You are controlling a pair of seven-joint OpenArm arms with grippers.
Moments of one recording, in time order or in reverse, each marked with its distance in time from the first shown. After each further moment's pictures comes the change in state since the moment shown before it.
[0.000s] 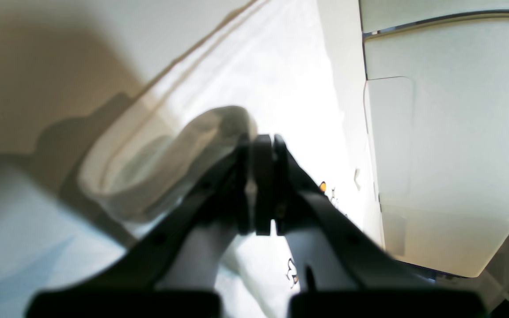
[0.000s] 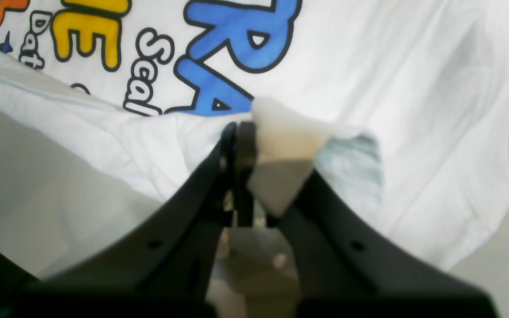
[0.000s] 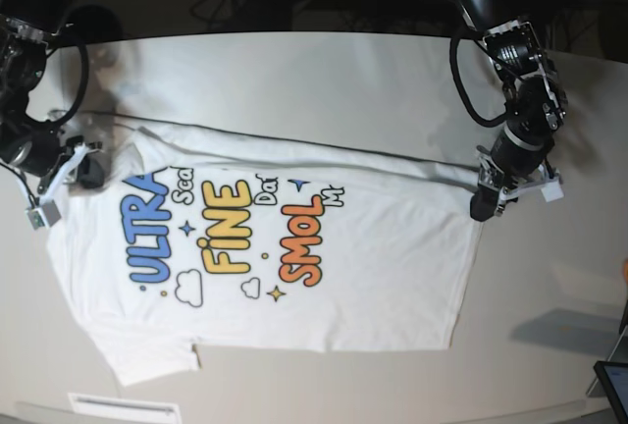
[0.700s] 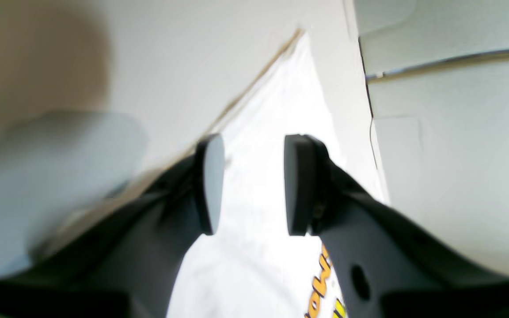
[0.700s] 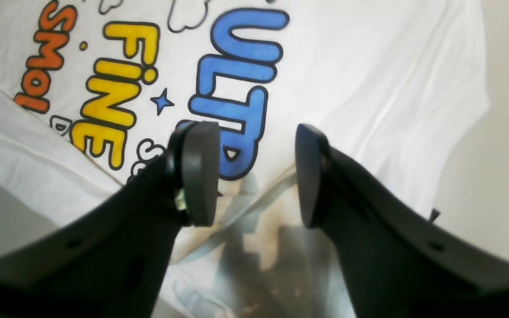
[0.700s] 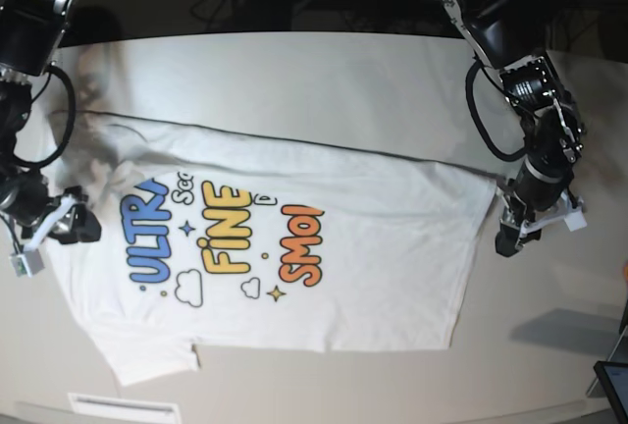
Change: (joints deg) left arm -8.9 -1.9 -3.6 -3.7 8.9 0.0 0.1; right arm 9.9 4.4 -3.5 -9.8 0.2 0.5 9.0
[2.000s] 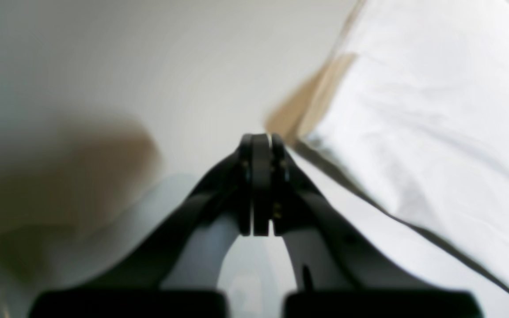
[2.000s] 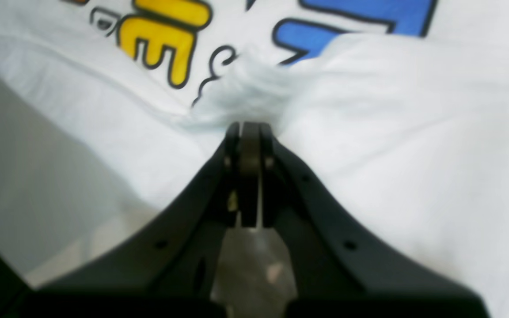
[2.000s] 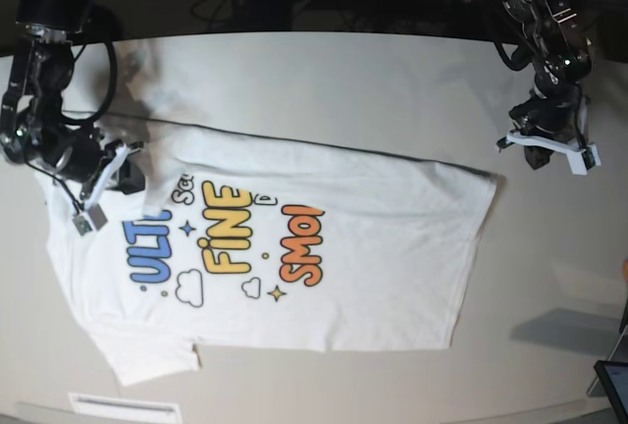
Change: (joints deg) left arm 25.8 -1.7 3.7 29.7 28.5 -0.6 0.4; right arm -8.4 -5.9 -8.6 6.7 -6.0 -0.6 -0.6
